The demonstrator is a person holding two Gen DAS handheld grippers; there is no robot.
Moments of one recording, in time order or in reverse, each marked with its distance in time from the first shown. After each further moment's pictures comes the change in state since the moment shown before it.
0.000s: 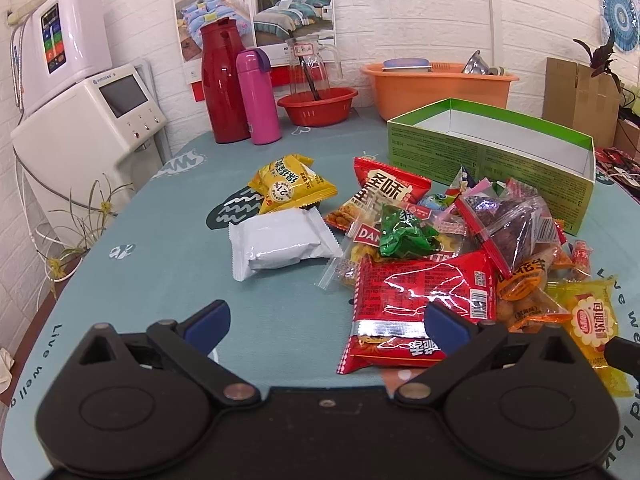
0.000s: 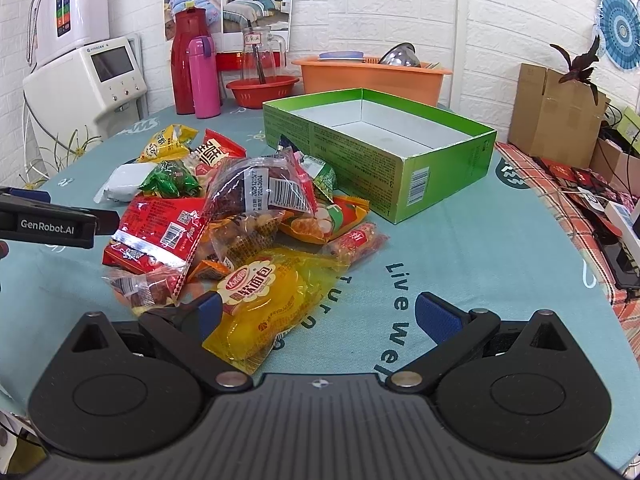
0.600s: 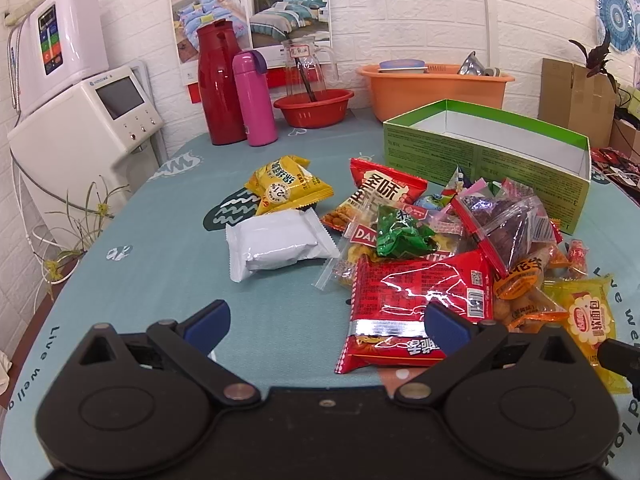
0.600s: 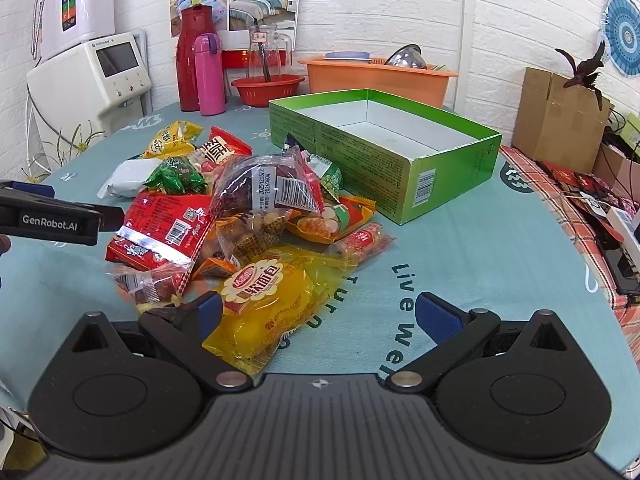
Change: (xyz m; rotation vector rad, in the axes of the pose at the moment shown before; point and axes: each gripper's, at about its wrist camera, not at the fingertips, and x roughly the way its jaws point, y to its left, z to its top) left arm -0.001 0.000 0.000 0.005 -0.004 -0.011; right arm 0.000 0.005 0.000 -0.017 0.002 0.003
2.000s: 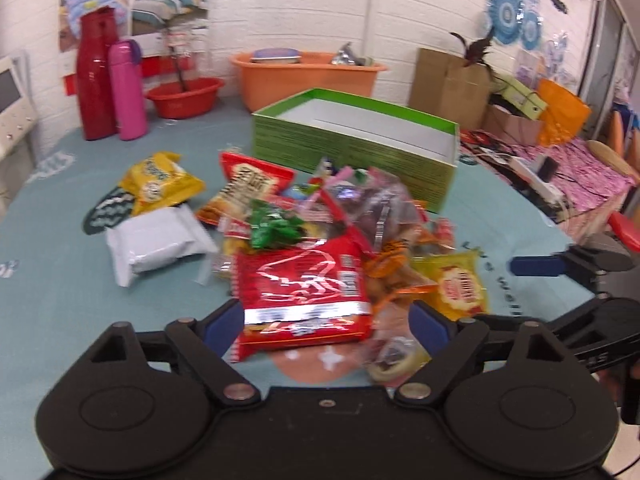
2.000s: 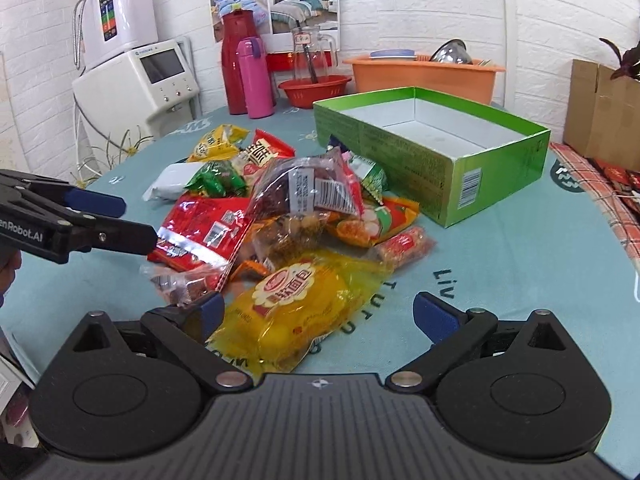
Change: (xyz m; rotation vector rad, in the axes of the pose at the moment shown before) left arm -0.011 0.004 0.008 0.077 0.059 -0.455; right arm 0.006 -0.014 0.001 -0.008 0.006 0.197
